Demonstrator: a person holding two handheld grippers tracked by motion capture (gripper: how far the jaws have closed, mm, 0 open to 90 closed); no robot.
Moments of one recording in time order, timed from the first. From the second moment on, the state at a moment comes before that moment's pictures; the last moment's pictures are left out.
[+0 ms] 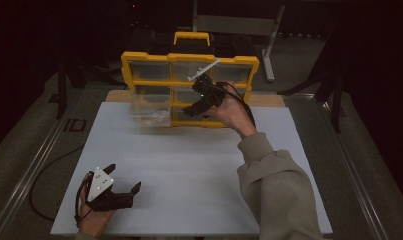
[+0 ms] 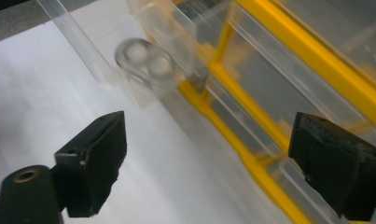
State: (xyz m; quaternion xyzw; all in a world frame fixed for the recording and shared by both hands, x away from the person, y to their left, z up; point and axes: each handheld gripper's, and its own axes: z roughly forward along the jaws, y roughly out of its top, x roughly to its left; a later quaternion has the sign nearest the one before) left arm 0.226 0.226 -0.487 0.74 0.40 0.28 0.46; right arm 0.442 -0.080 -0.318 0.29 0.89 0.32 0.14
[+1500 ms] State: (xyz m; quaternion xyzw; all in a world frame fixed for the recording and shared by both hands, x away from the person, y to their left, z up) left arm 0.238 0.235 -0.475 0.71 0.42 0.29 0.48; right arm 0.229 -0.275 -0.478 0.40 0.73 0.47 0.27
